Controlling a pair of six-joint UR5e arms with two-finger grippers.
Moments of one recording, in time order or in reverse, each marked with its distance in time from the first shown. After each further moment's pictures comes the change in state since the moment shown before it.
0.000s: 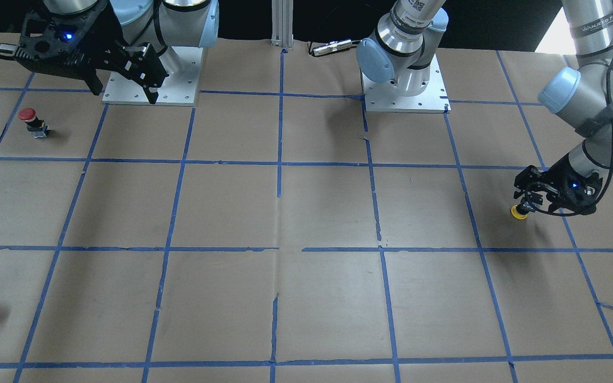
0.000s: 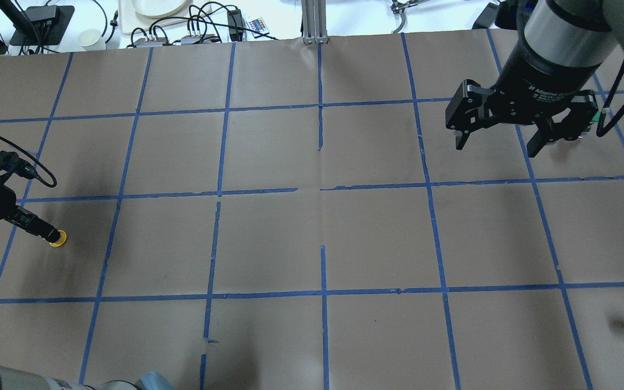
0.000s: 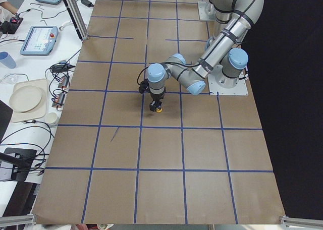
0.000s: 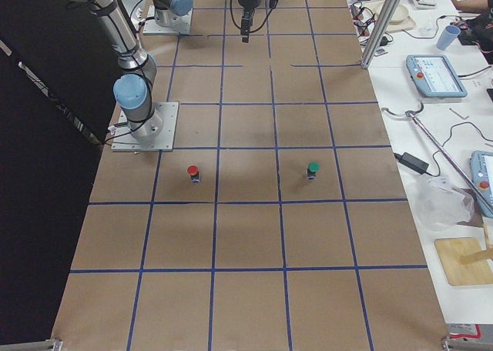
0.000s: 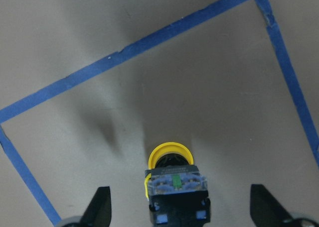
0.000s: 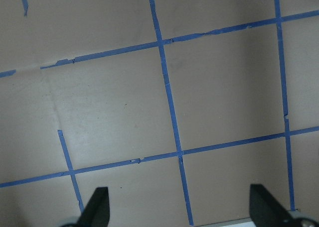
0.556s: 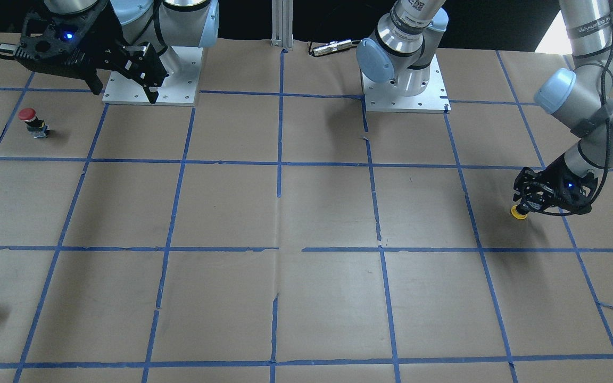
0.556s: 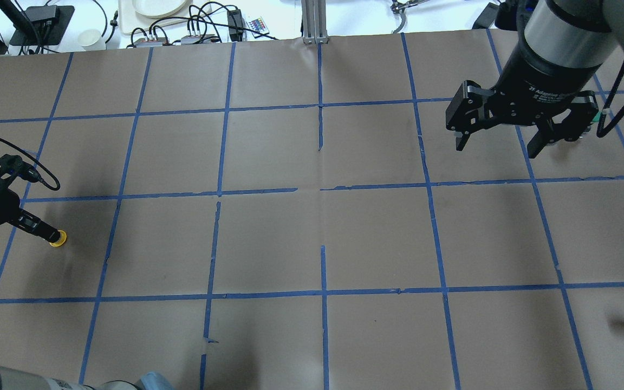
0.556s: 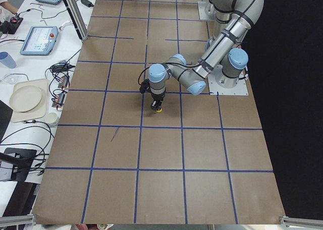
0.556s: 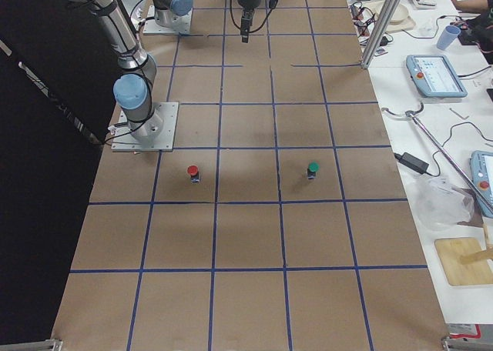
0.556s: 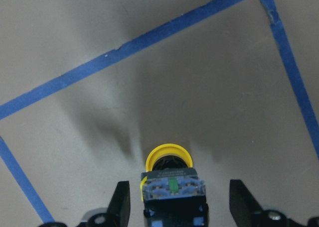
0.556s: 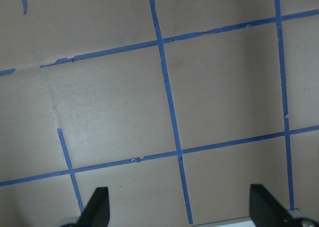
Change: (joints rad) left arm 0.000 0.000 -0.015 0.010 -0.001 -0.004; right arm 0.000 -0.001 0.001 0.002 0.000 -0.004
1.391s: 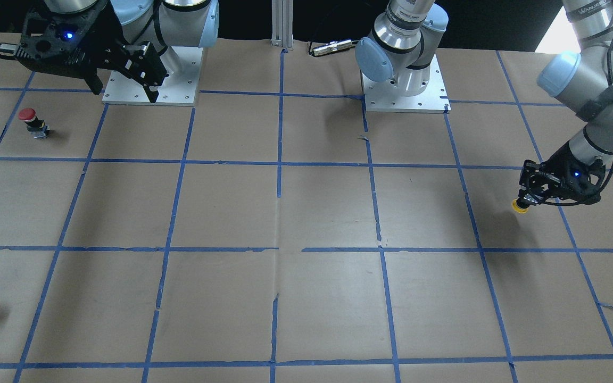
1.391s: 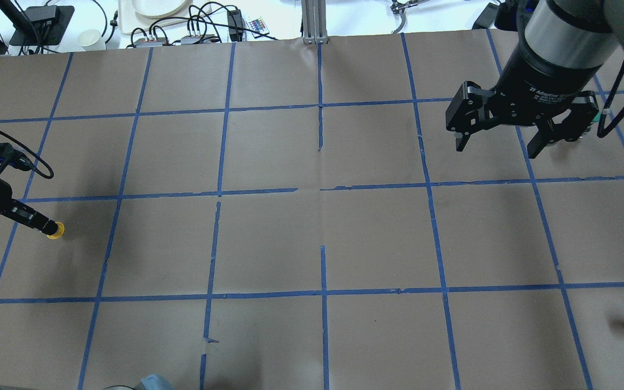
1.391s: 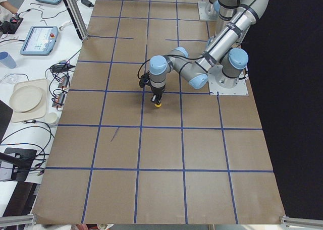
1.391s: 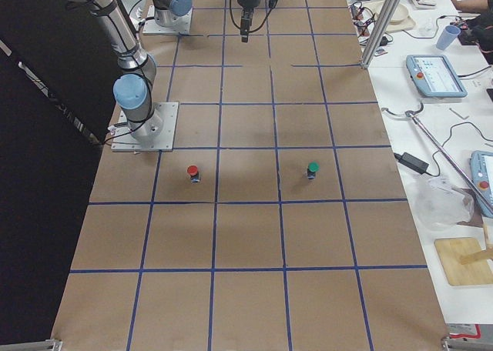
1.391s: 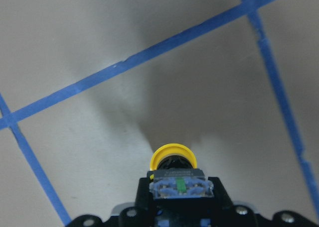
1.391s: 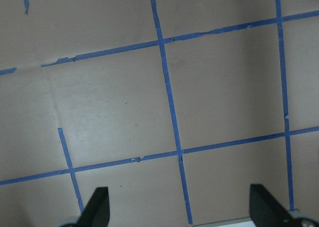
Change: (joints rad) left arm -0.038 0.116 0.015 -0.135 -0.046 -0.089; right arm 0.000 -0.002 0.000 0.004 0.001 -0.009
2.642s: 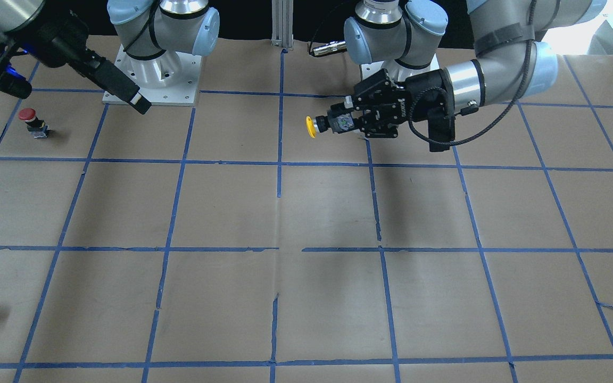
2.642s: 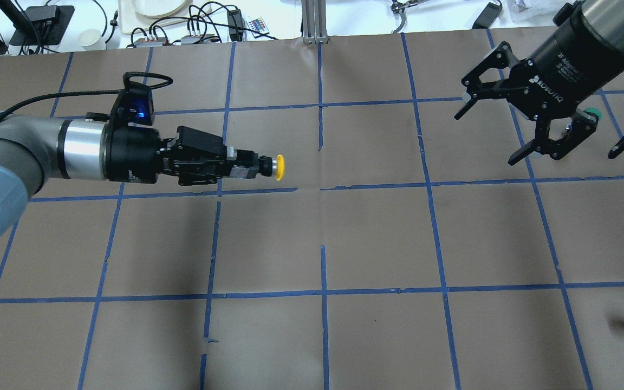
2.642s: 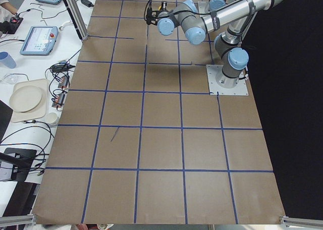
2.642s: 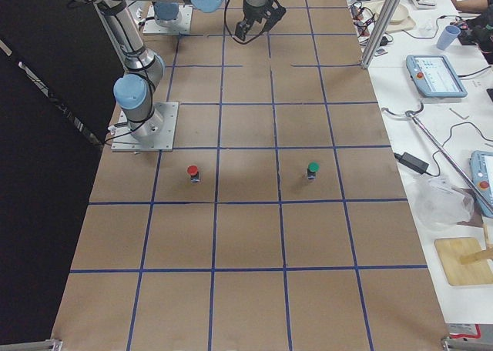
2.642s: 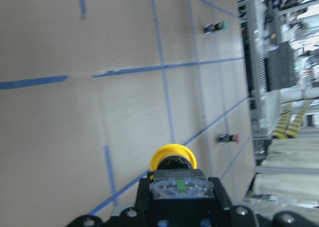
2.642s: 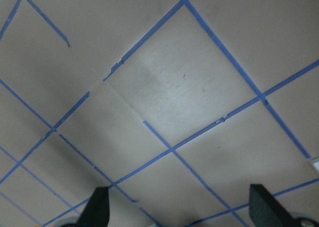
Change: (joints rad) left arm -0.463 0.260 -0.002 -0.738 -1.201 -0.470; right arm -0.217 0.037 0.000 0.133 0.437 0.315
